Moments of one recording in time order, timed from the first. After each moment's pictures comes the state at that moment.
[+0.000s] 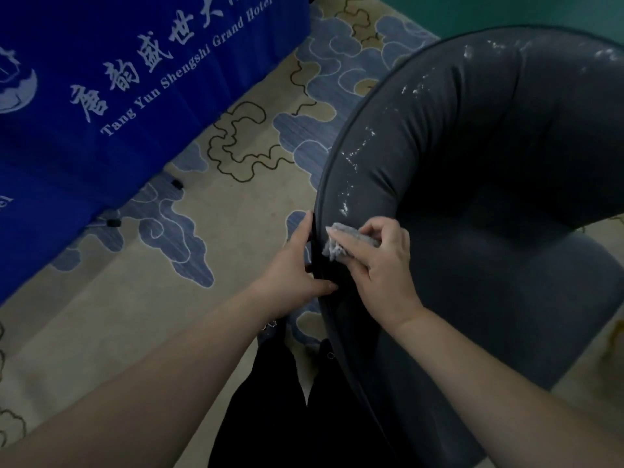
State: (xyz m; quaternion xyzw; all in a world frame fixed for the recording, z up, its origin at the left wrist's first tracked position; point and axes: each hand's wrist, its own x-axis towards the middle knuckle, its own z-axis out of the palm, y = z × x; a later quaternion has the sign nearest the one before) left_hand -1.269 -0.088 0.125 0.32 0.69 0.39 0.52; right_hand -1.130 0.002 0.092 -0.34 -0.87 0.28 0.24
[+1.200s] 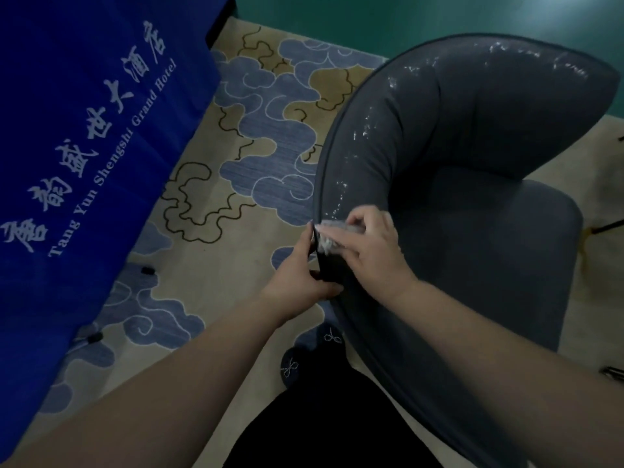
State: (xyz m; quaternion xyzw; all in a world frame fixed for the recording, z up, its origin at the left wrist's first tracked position) left_hand -1.353 -0.009 0.122 0.39 0.62 0.29 0.62; right_hand -1.206 0.053 0.129 -0.47 -0.83 0.25 0.19
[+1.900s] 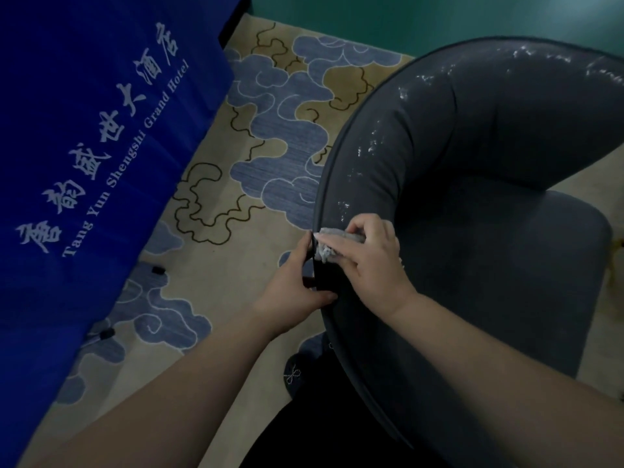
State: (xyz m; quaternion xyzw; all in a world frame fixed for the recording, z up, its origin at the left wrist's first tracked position) left_hand -1.355 0.012 0.132 0.40 0.64 0.30 0.59; right_hand -1.209 0.078 0.117 -0.45 -0.83 0.24 0.23
